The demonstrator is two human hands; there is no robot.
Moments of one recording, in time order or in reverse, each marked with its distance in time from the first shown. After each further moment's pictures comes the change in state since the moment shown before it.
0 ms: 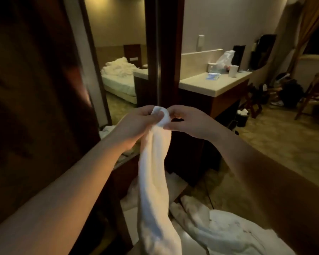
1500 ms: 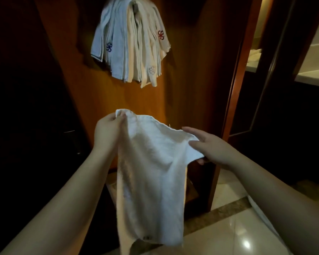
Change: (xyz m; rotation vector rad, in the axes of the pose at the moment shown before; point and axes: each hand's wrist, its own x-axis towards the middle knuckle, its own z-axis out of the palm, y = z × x) left_hand -0.530 0.005 -0.273 0.192 1.099 -0.168; right_hand -0.172 -0.345 0.308 0.381 -0.379 -0.040
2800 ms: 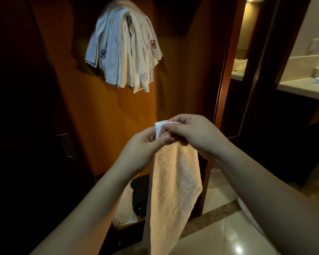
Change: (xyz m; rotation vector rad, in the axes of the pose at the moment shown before) left_hand -0.082 0.030 0.033 -0.139 -0.657 0.179; right_hand -0.039 -0.080 0.005 0.118 0.182 -0.164
